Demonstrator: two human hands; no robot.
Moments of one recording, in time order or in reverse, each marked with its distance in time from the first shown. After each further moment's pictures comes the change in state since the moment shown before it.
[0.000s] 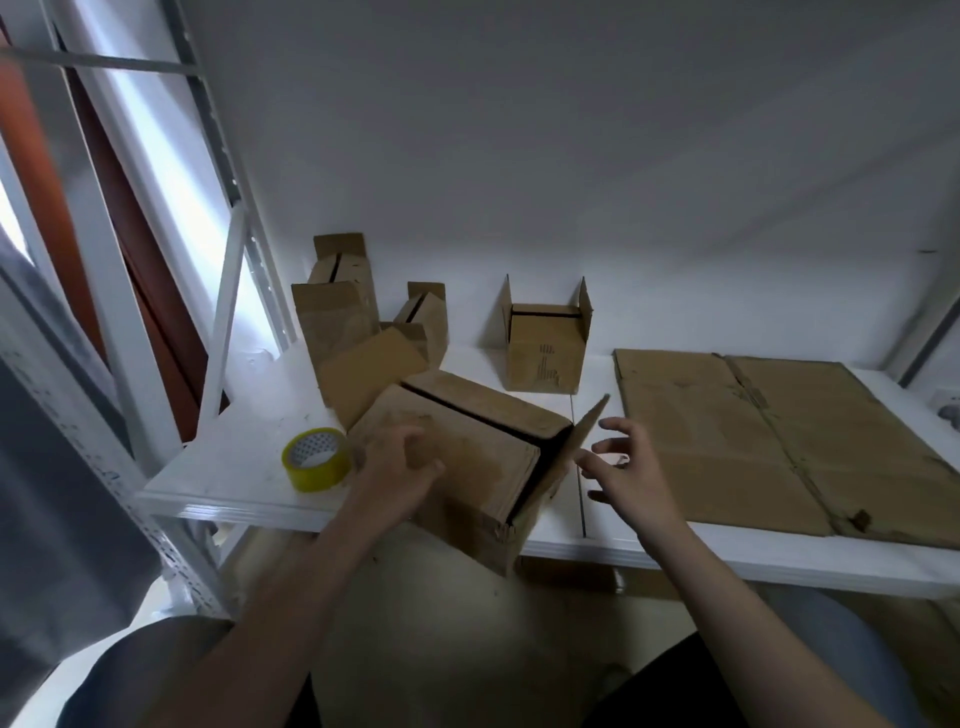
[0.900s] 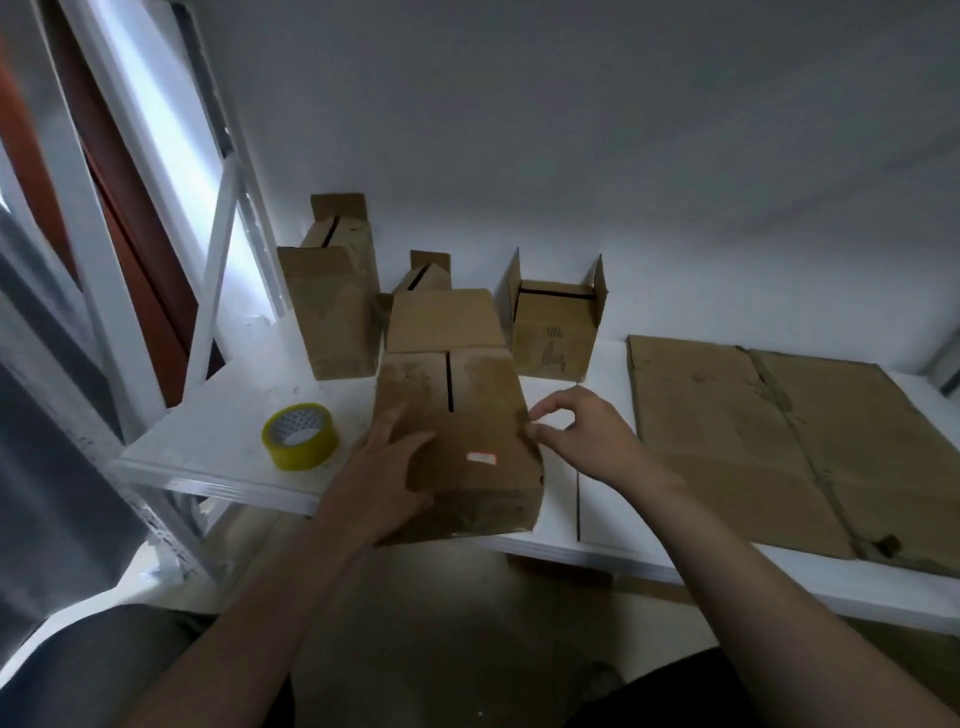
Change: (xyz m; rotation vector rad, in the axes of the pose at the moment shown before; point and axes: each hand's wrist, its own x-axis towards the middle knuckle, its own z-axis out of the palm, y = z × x) left_hand -0.003 0.001 0.011 0.486 -0.108 0.103; right_hand 0.075 -0.015 0.025 -0.565 -0.315 -0.256
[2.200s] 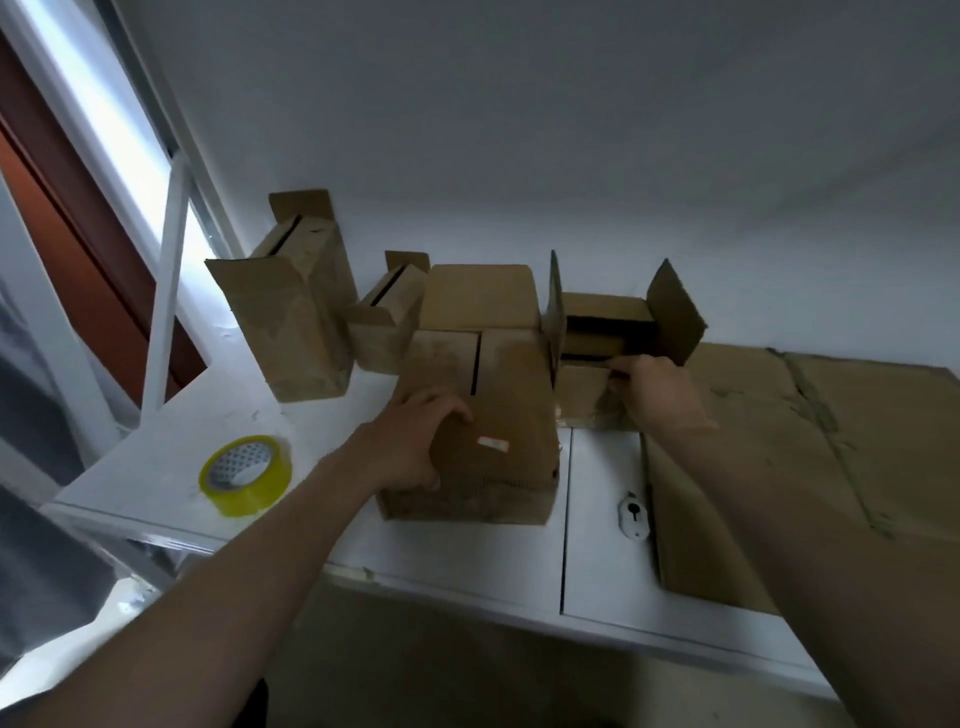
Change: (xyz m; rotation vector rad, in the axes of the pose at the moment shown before) left_hand 0.138 0.056 0.000 0.159 -0.248 0.125; right_hand 0.131 0.122 -0.067 -0.469 0.148 0.068
